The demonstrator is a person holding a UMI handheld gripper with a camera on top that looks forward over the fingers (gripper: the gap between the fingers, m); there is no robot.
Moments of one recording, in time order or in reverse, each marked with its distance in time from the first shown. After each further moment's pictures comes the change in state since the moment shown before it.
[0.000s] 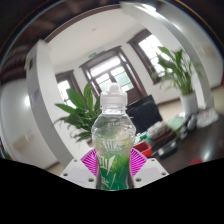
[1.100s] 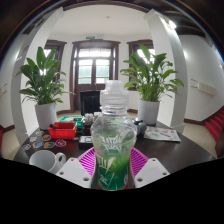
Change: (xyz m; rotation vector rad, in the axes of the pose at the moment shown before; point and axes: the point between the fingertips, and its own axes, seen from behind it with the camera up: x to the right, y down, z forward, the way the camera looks) arm 0.282 0.034 -0.028 -0.087 0.381 -0.418
